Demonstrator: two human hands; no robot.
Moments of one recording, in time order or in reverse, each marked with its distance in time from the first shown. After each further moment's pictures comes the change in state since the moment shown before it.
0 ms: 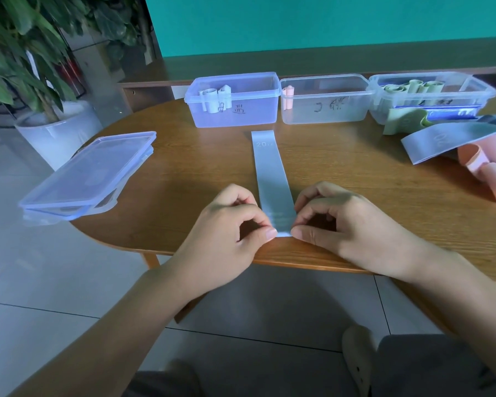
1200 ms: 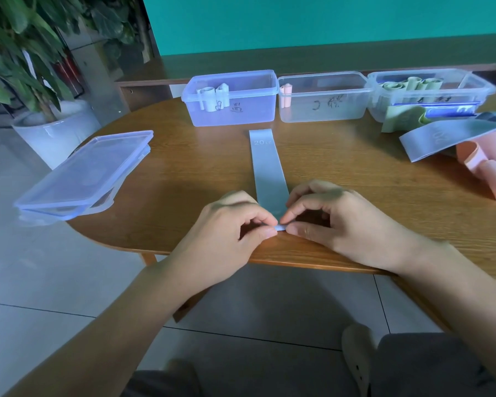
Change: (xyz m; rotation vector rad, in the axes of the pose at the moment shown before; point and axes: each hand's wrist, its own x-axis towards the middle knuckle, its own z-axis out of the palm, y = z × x) left_hand 0.006 -0.004 0.006 -0.026 -0.003 0.093; right_hand 0.008 0.012 0.003 0.007 -0.004 -0.121
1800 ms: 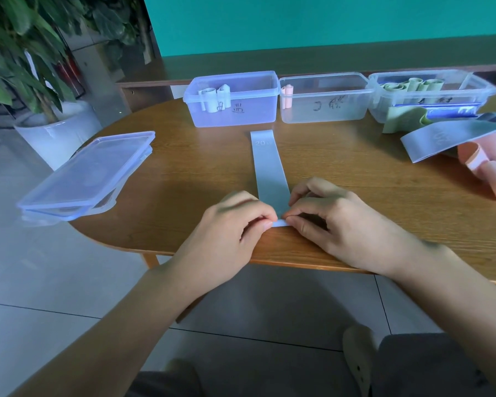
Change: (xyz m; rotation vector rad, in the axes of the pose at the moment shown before) left_hand -0.001 -0.003 0.002 0.098 0.032 0.067; right_hand 0.001 0.001 0.007 -0.173 0.050 -0.065
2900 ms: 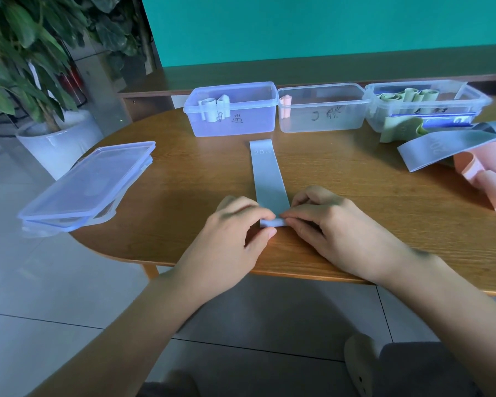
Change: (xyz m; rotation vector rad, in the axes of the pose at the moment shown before) left_hand 0.005 0.000 0.005 0.064 0.009 -0.072; right_hand 0.005 0.002 0.005 -0.077 0.066 0.014
